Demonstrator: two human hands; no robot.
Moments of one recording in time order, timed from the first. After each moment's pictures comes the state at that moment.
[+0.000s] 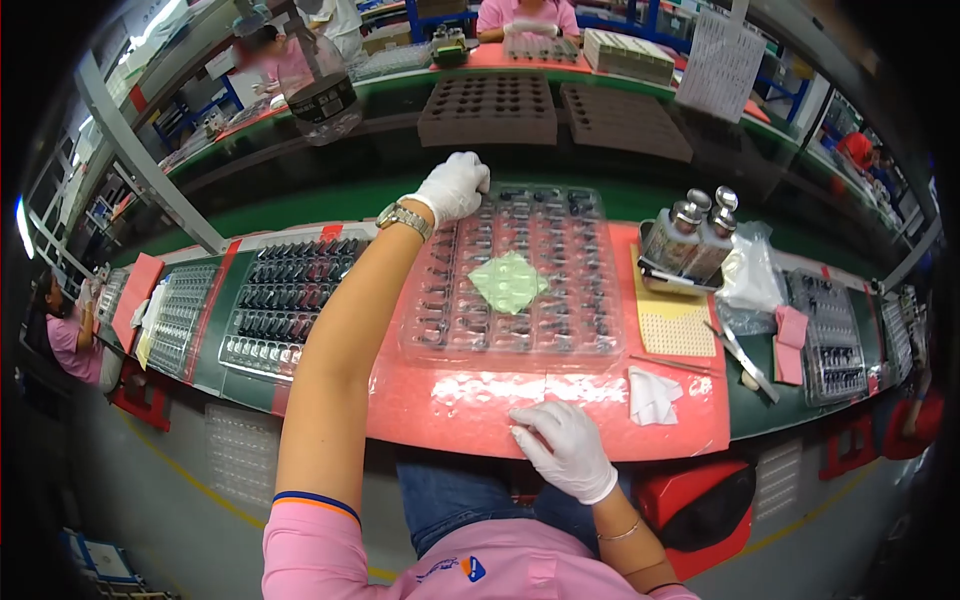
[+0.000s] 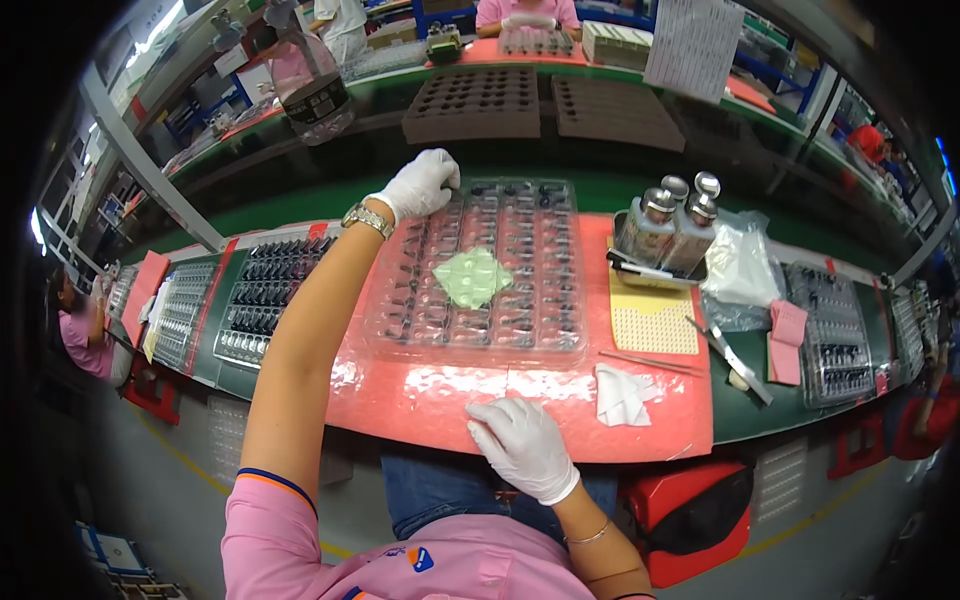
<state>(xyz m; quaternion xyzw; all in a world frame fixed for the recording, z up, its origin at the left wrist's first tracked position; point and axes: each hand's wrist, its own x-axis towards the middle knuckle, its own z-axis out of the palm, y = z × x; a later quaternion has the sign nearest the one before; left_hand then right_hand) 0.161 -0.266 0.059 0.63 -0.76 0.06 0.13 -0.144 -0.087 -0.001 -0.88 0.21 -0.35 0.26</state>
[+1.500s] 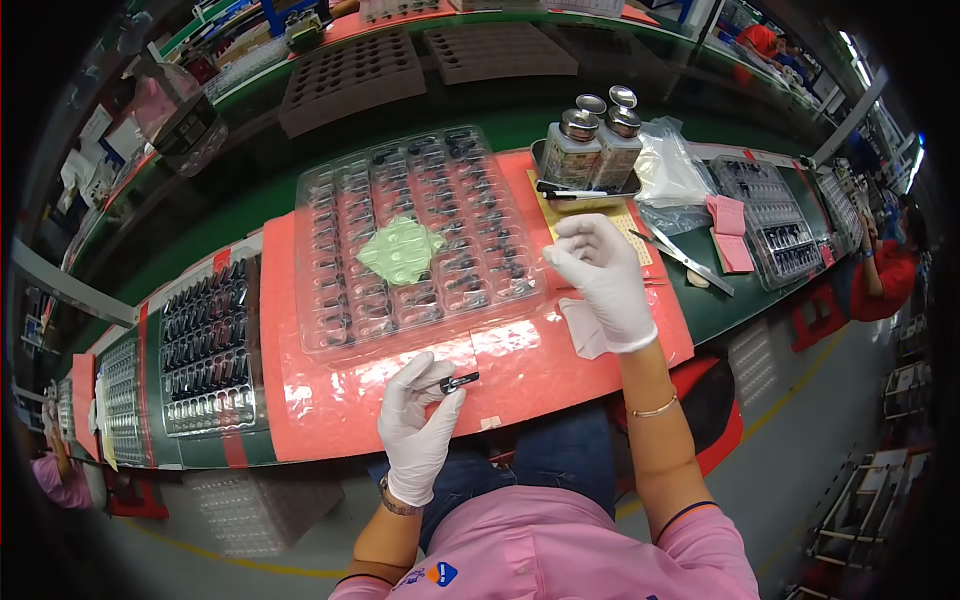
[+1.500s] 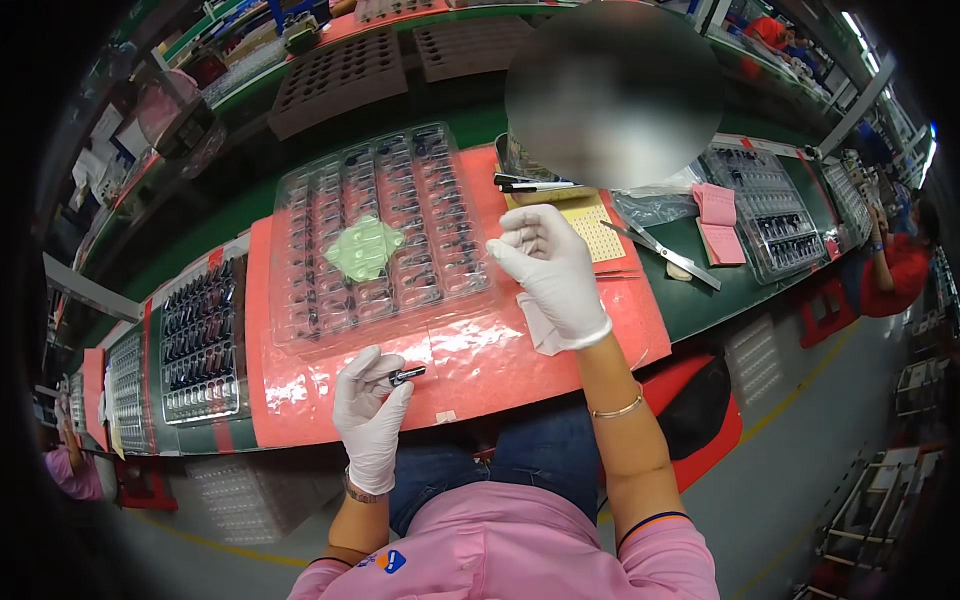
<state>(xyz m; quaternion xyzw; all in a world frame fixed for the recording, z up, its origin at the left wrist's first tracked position) -0.018 -0.022 -0.008 0.50 -0.40 -0.38 0.67 -0.184 -0.180 0.041 -0.58 0.40 -0.49 0.52</state>
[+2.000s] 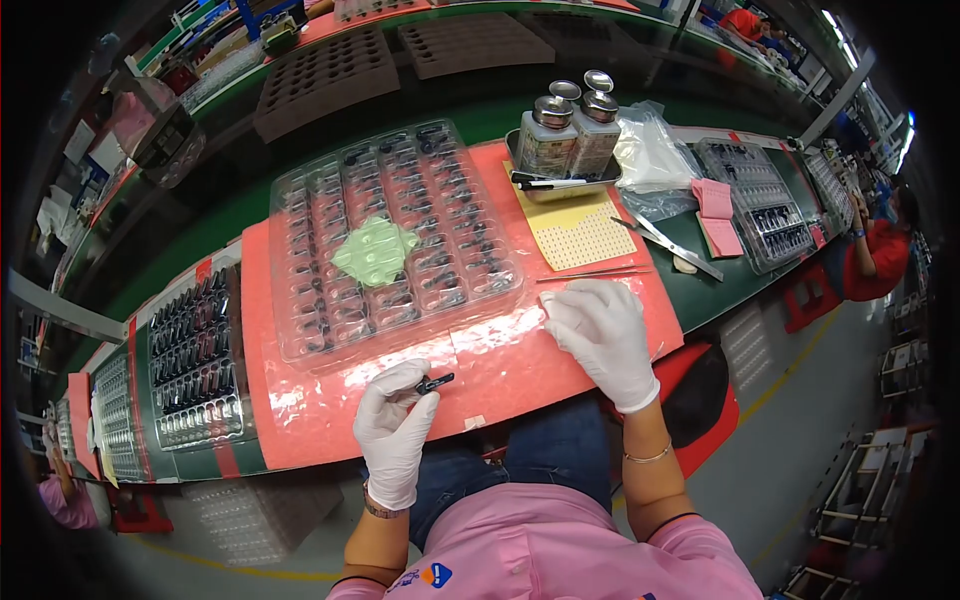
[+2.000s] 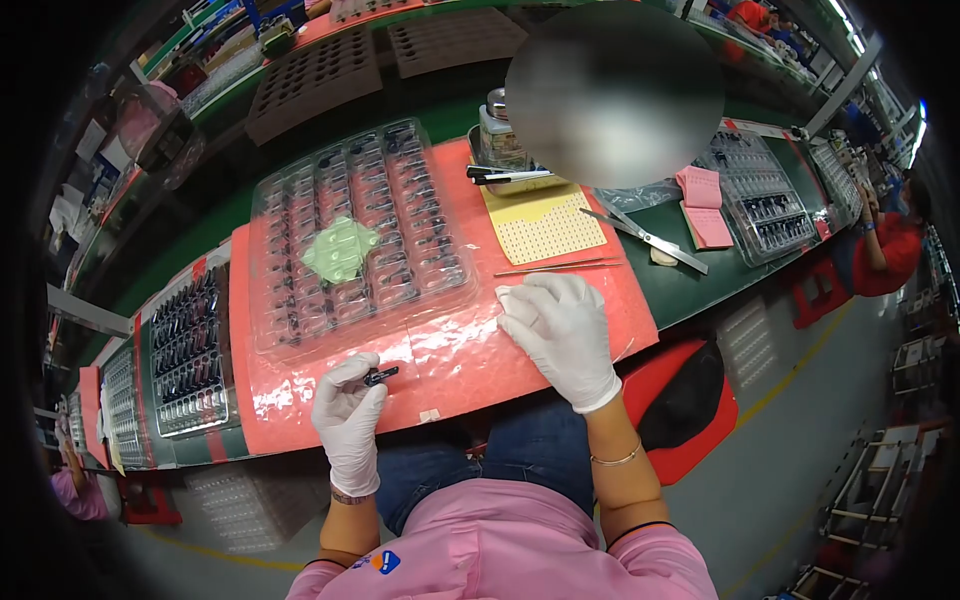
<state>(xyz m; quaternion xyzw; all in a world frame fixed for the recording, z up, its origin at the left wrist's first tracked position) -0.012 -0.023 -0.006 0.48 -0.39 -0.41 0.67 -0.226 -0.132 0.016 -0.80 0.42 -0.41 0.12</state>
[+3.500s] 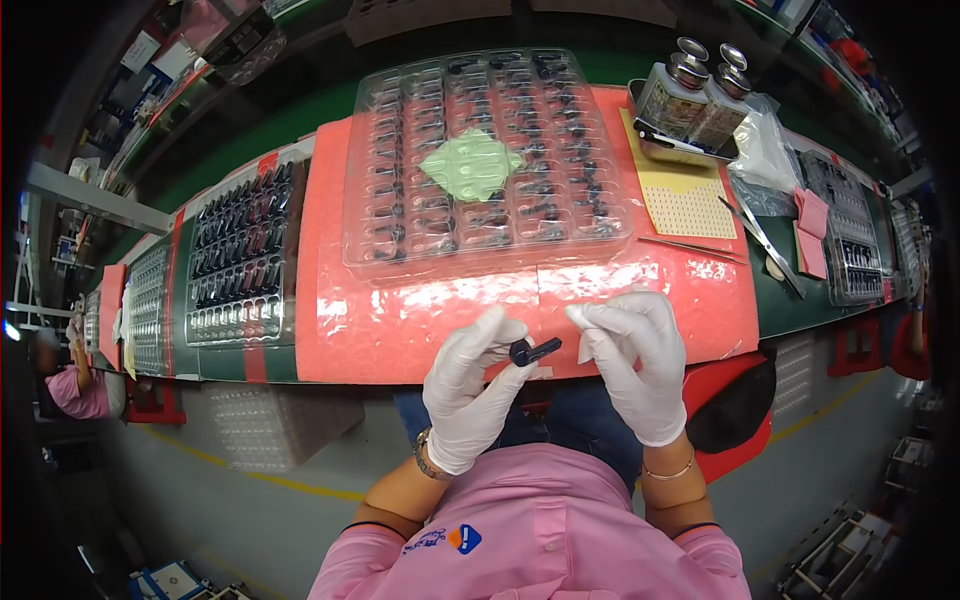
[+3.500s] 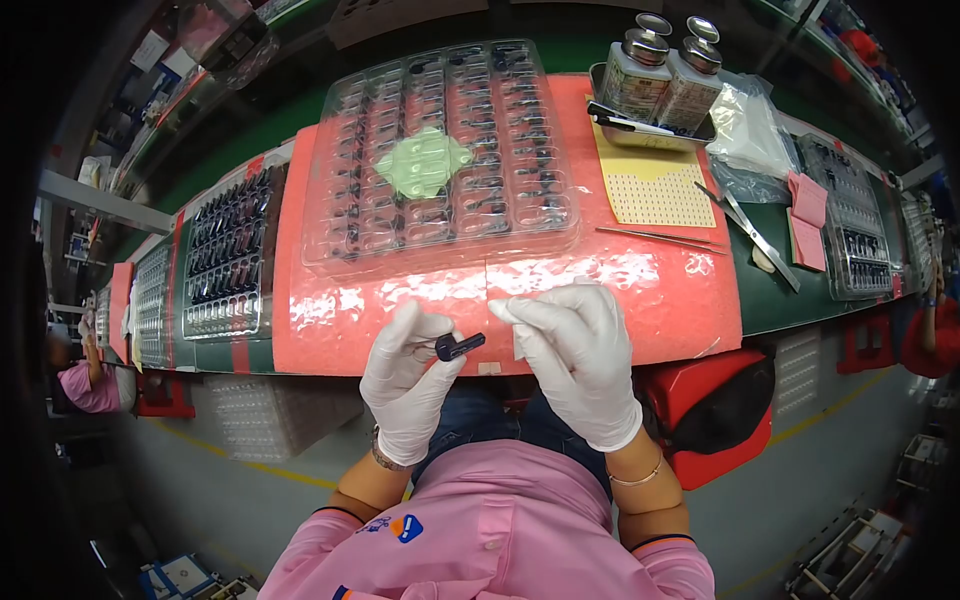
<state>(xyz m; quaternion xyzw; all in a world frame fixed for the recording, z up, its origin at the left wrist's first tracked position) -0.033 -0.007 -0.002 0.44 -0.45 -0.34 0.70 -0.179 -0.082 0.024 -0.77 0.34 -0.41 0.34</state>
